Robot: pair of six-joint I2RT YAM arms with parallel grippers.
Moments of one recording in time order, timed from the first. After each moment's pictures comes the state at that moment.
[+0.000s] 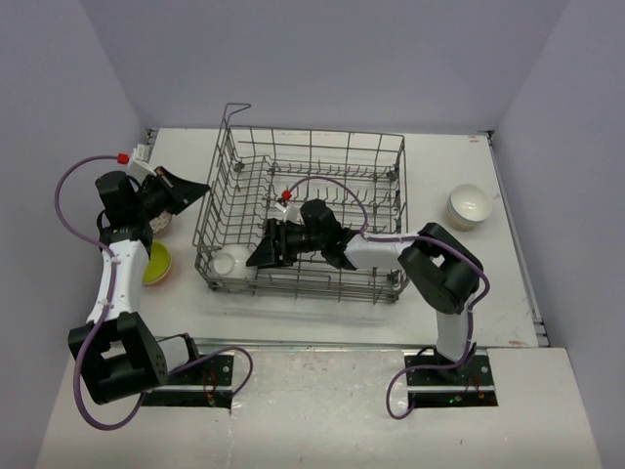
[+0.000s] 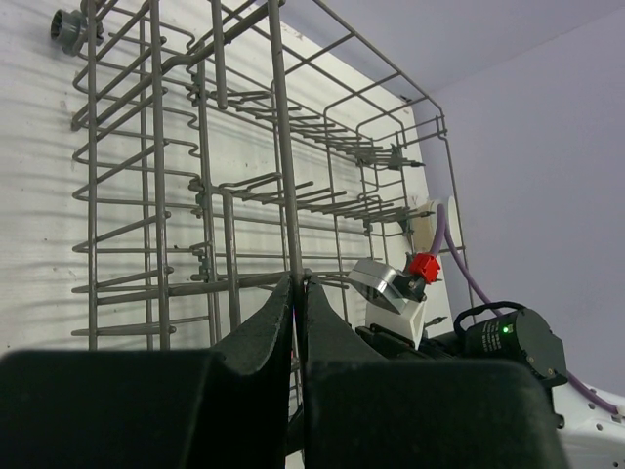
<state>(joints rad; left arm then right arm) 0.30 1.20 0.86 0.00 0.83 -0.67 0.85 1.94 1.11 0.47 -0.65 1.02</state>
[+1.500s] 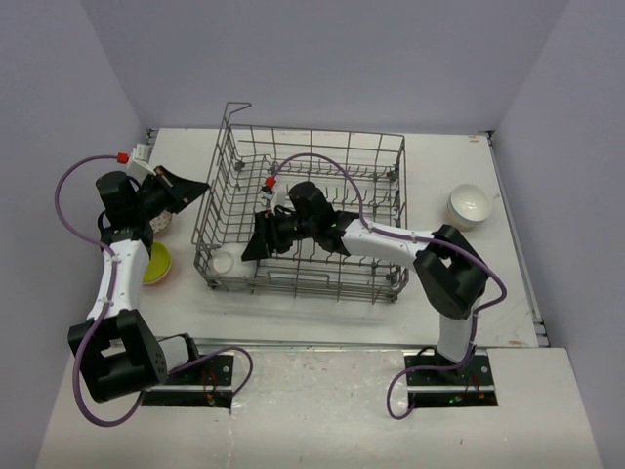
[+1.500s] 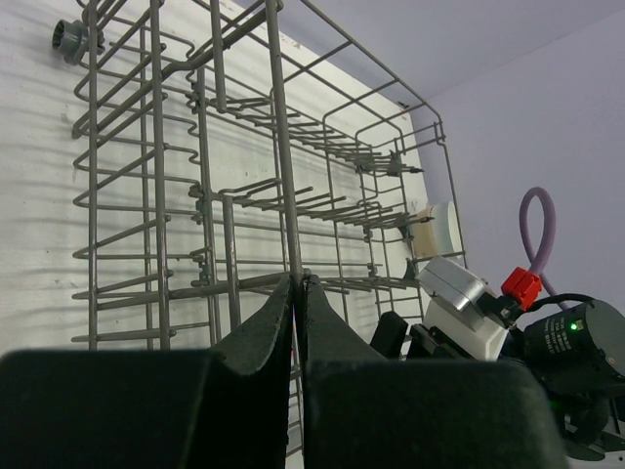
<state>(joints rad) 0.30 1.22 0.85 0.06 0.83 -0.68 0.87 1.89 1.32 0.11 -0.61 0.65</state>
